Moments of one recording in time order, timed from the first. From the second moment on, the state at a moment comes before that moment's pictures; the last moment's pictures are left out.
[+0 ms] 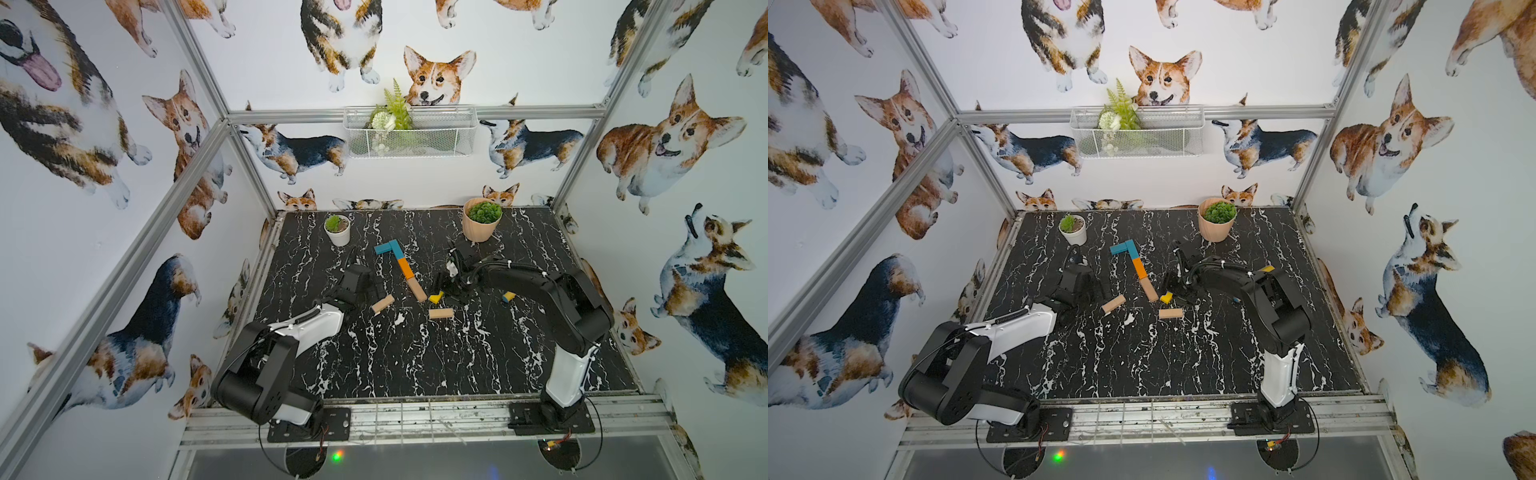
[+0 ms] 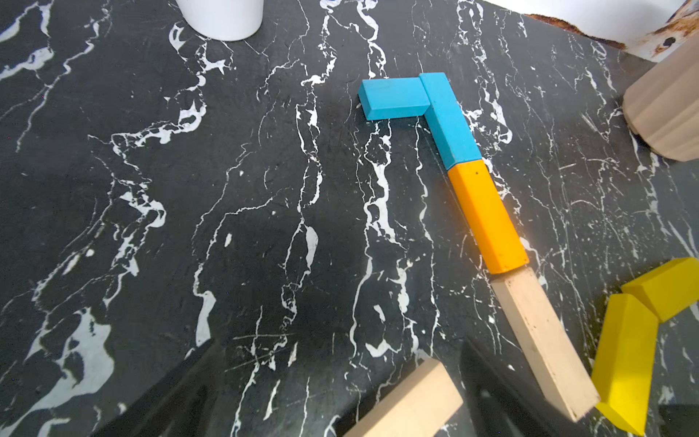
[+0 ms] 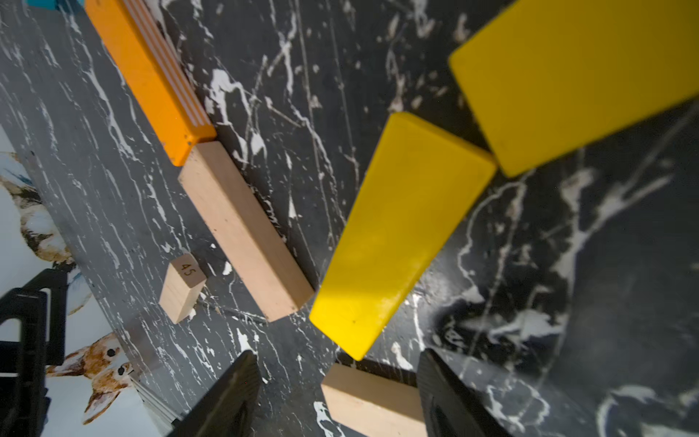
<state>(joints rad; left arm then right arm) -0.45 1.46 0.67 0.06 -0.22 -0.53 0.57 1.88 1.19 -0.44 -0.35 0.84</state>
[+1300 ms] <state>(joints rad) -0.45 1.45 0.66 0.07 -0.22 -0.51 0.37 2.10 1.70 -0.69 -0.35 0.69</state>
